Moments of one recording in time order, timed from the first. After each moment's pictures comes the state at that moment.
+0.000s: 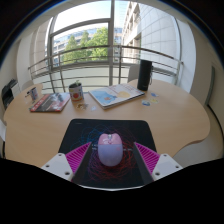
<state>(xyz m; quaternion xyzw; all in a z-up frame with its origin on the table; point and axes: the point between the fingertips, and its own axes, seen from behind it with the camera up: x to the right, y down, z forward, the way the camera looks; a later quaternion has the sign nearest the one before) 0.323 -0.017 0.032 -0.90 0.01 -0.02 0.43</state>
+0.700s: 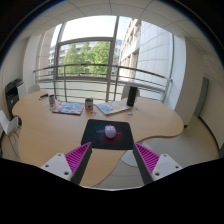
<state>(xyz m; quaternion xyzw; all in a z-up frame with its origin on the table) 0.291 -0.266 0.197 -0.87 -0.01 -0.07 0.50</state>
